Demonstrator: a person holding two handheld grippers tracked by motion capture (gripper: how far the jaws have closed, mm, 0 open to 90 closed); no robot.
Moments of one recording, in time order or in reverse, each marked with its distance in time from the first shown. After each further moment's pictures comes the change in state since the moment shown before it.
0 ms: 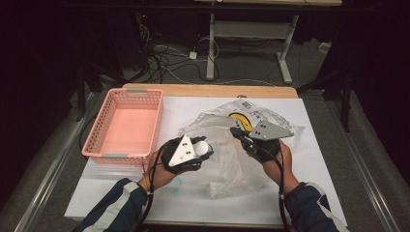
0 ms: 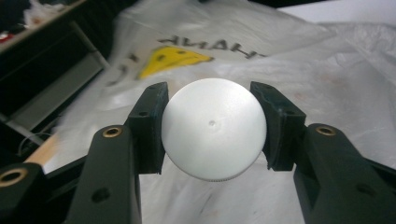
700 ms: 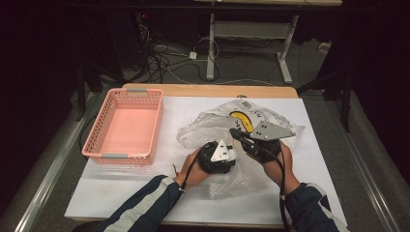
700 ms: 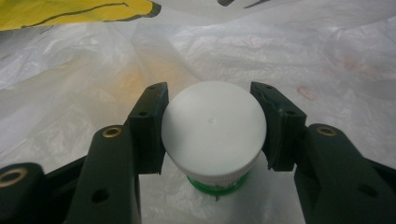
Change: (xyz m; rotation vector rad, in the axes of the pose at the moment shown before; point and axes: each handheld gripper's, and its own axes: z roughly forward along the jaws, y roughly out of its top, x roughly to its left) left arm -0.016 -0.011 0.108 0.086 -0.113 -0.064; right arm 0.000 0.000 -0.002 -0.007 0.030 0.017
